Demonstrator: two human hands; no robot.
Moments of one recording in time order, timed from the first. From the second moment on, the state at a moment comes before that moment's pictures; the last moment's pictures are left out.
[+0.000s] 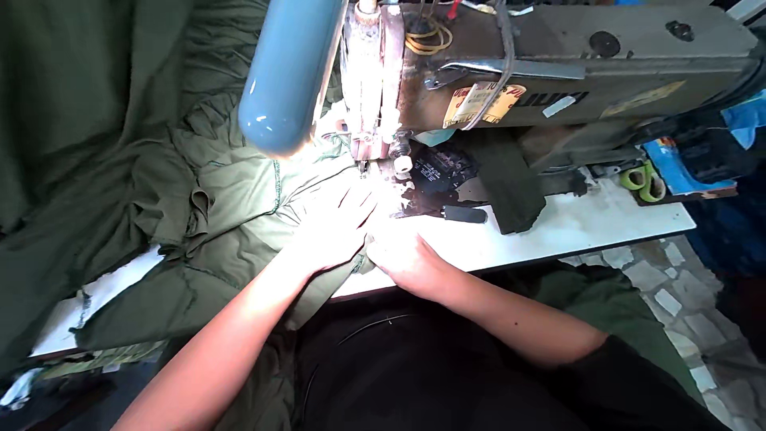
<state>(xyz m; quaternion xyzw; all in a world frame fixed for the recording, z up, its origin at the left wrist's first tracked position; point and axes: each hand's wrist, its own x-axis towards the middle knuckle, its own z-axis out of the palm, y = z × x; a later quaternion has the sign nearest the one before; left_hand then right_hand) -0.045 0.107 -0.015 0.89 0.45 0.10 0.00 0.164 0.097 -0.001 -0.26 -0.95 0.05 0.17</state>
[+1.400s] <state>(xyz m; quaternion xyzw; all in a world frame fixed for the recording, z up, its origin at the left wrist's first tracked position) -0.041 0.121 -0.003 0.80 0.55 0.24 0.02 0.143 0.149 -0.003 -0.34 -0.91 0.14 0.19</state>
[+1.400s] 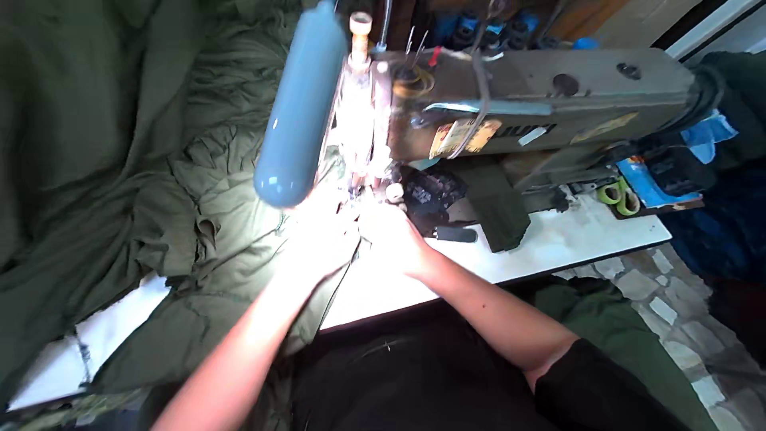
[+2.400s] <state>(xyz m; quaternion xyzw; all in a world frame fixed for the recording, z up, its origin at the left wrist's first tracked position) -0.032 0.050 0.064 0.69 0.70 0.11 0.14 0.134 0.154 0.003 -0.44 -0.84 0.25 0.17</state>
